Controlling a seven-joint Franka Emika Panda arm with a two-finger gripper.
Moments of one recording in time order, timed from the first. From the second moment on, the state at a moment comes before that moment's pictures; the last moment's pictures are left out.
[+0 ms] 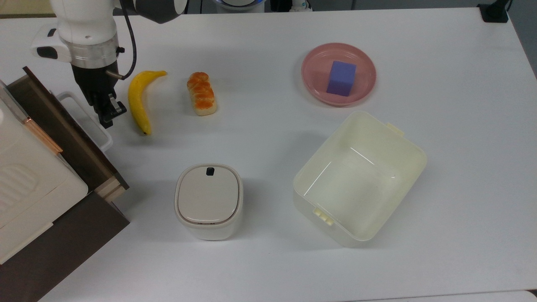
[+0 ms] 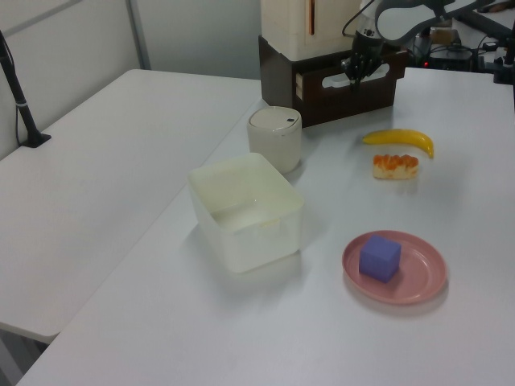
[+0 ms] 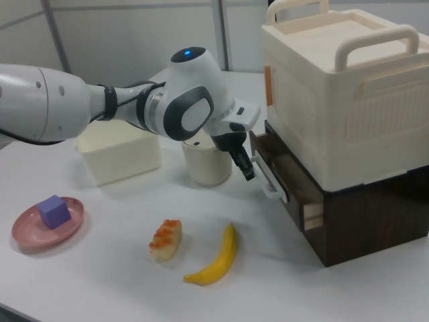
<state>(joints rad) -0.21 0.31 -0.10 -1.71 -0.08 2.33 0.50</state>
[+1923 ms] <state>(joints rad) 0.03 0.25 -0.09 -1.62 -0.16 2.02 0.28</state>
